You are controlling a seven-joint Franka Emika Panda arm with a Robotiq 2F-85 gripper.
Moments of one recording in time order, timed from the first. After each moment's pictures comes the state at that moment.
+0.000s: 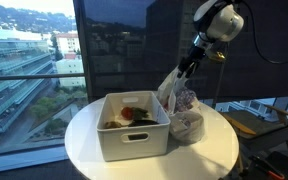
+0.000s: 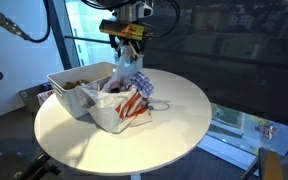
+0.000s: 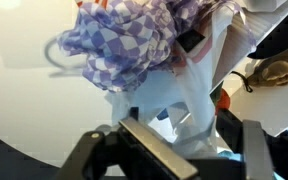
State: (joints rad) arm -0.03 -0.05 -0.03 -2.25 0.38 2.48 -0.53
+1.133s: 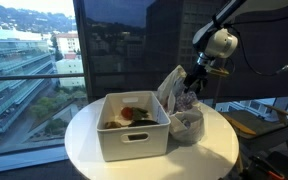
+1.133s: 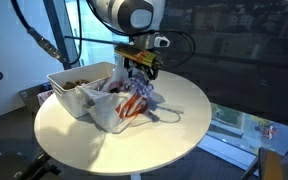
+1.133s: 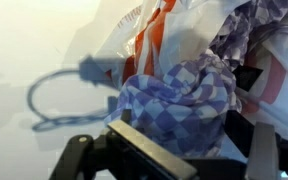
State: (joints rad) arm -0.08 0.15 -0.09 -2.19 0.36 2.40 -0.39
